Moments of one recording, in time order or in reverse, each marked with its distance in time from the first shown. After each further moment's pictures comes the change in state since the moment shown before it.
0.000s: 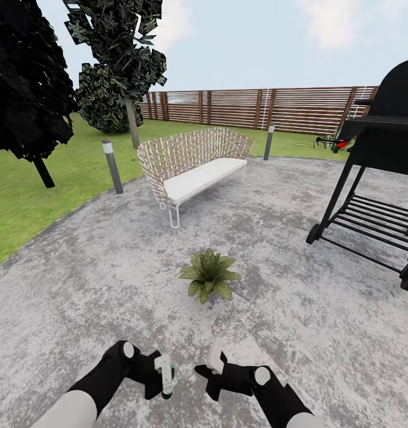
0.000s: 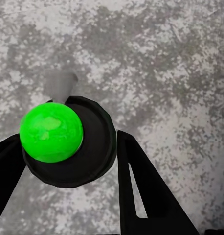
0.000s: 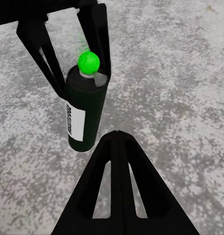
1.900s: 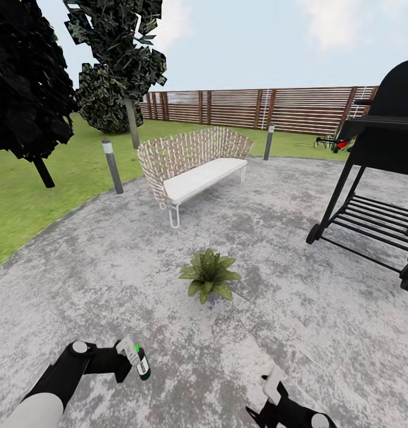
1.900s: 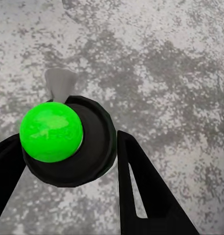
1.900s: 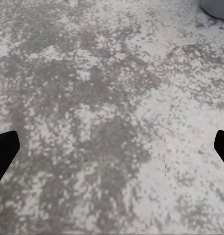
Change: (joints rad) left arm 0.006 0.093 0.474 -0.029 0.019 -0.044 -0.082; right arm 0.145 -0.211 -0.135 0.045 -0.002 -0.006 -0.243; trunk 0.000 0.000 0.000
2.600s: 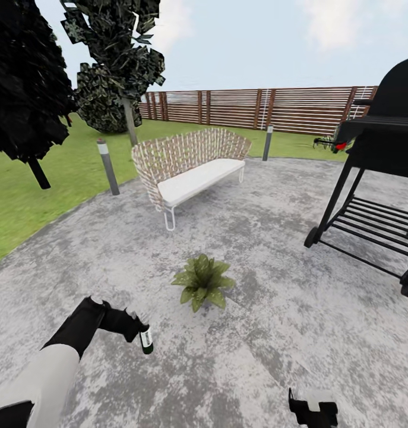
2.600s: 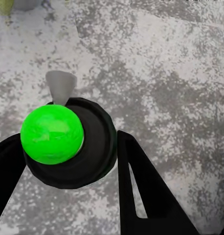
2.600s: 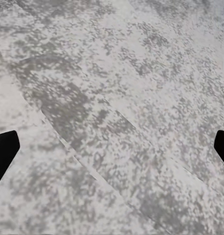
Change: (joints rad) left arm -0.194 -0.006 -0.142 -0.025 -0.003 0.329 -0.099; right arm 0.007 -0.009 -0.013 0.221 -0.358 -0.100 -0.791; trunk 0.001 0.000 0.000
